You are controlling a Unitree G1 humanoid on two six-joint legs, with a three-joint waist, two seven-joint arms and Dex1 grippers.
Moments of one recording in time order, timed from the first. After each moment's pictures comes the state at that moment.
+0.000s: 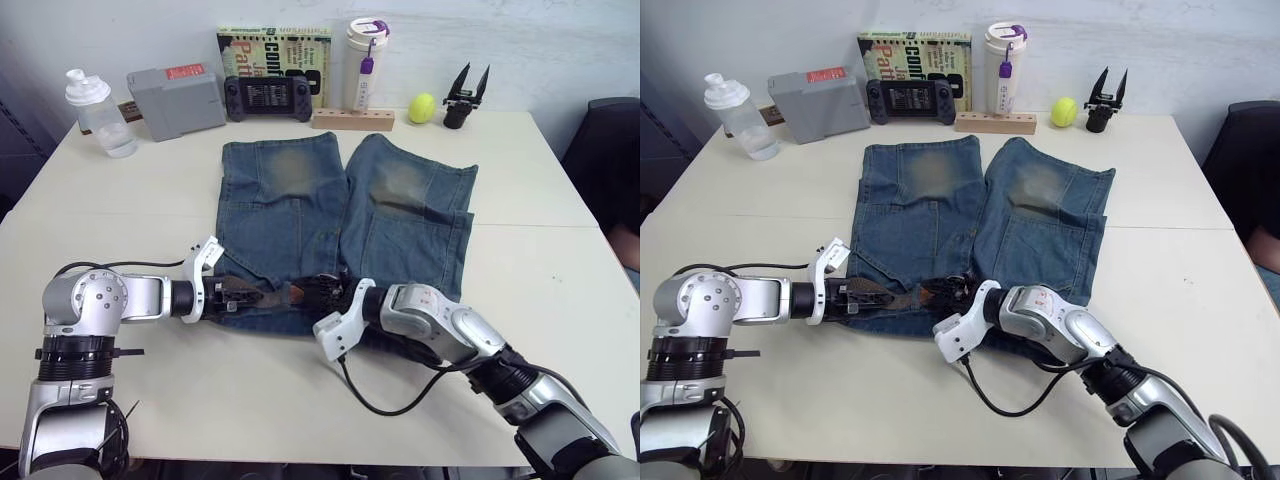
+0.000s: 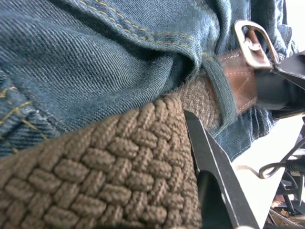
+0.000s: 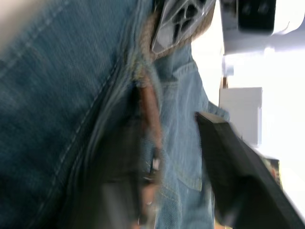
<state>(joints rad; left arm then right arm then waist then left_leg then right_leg) -0.53 0.67 0.15 0.05 -0.91 1.50 -0.39 -0.58 -0.48 0.56 0.04 -0.75 -0.40 0.46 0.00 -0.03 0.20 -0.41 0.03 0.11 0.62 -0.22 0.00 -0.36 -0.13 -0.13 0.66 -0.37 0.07</state>
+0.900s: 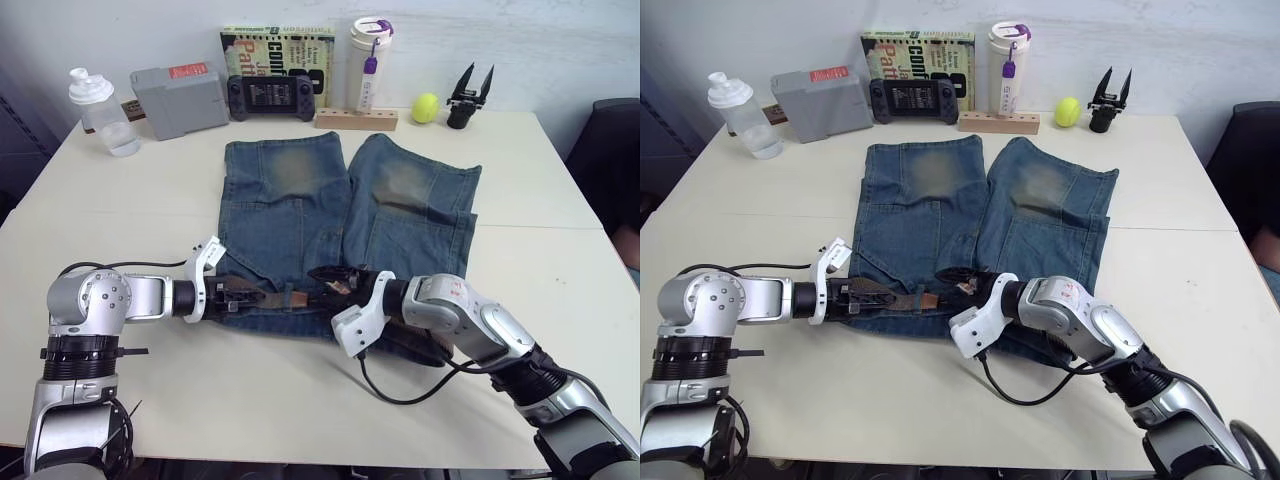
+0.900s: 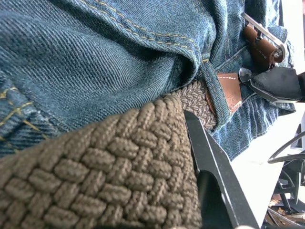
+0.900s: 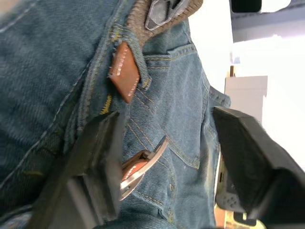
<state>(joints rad) -0.54 0.65 0.14 0.06 -0.85 1.50 -0.44 -0.55 -0.58 0.49 -0.08 -0.64 -0.46 0.63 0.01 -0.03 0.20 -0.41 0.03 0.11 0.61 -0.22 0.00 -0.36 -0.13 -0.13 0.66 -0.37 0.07</state>
